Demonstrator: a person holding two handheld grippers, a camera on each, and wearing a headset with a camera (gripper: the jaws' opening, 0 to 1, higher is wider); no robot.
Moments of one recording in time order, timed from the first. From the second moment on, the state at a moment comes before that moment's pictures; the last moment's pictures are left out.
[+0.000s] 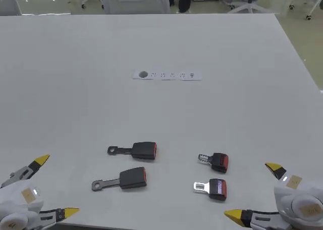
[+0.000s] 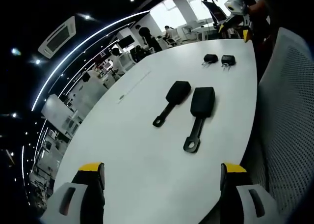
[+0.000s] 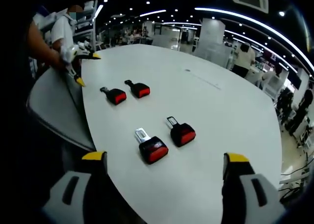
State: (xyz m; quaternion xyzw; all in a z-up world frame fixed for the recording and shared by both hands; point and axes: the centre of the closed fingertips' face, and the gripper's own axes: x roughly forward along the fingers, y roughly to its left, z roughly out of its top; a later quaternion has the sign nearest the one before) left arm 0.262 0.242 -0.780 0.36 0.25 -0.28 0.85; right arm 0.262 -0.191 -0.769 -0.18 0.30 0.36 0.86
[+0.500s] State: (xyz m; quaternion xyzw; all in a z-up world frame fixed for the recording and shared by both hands) left arm 0.262 0.241 -0.780 0.35 0.25 -0.28 0.86; right arm 0.256 -0.191 -0.768 -0.18 0.30 0.35 0.87
